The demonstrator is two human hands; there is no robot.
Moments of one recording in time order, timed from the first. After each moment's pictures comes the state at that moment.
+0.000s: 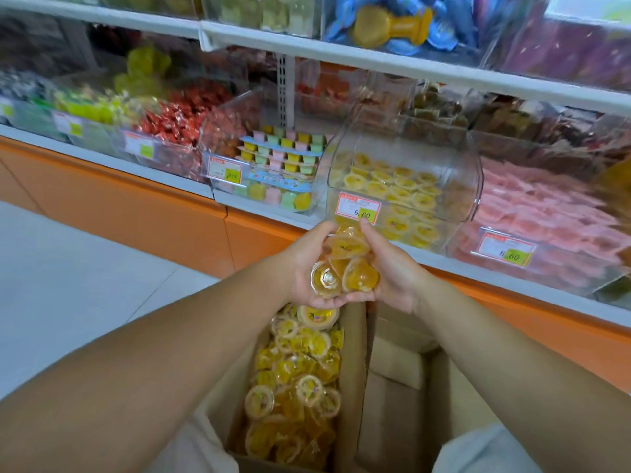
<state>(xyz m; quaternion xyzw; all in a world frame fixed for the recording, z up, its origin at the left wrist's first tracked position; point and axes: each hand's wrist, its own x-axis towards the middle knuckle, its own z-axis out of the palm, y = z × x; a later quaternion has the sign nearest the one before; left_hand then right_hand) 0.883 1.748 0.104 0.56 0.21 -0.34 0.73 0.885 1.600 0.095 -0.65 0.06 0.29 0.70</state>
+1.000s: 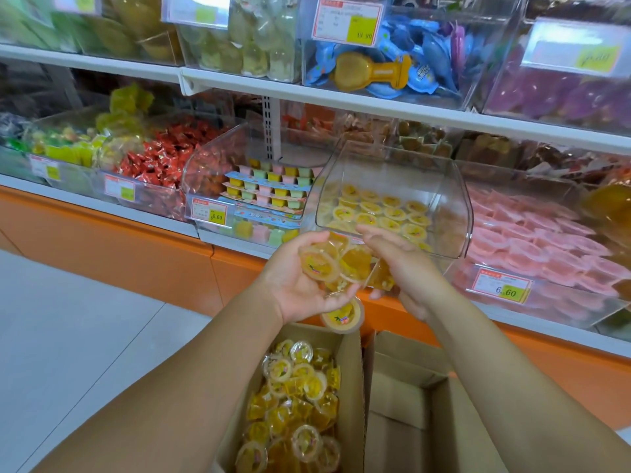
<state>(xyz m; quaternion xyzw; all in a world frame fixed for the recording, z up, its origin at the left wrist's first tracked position) 0.917 1.753 0.126 0.36 0.16 -0.31 0.87 0.910 1.587 0.144 -0.72 0.03 0.08 0.69</state>
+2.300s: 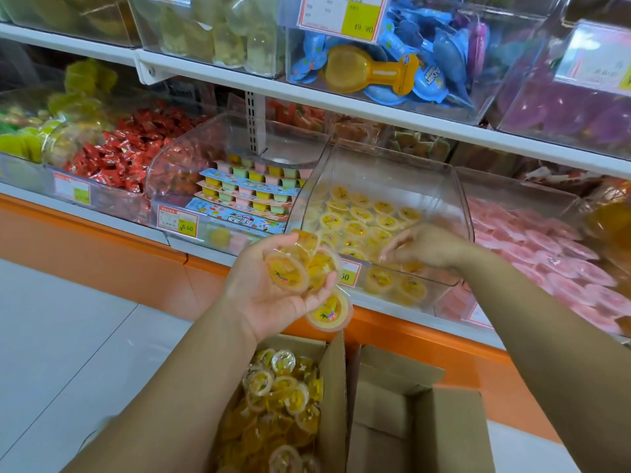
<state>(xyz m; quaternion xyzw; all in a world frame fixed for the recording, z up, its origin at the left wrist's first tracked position) 0.940 1.756 0.149 0.25 0.19 -0.26 0.91 1.034 1.505 0.147 -0.94 -0.03 0.16 0.31</state>
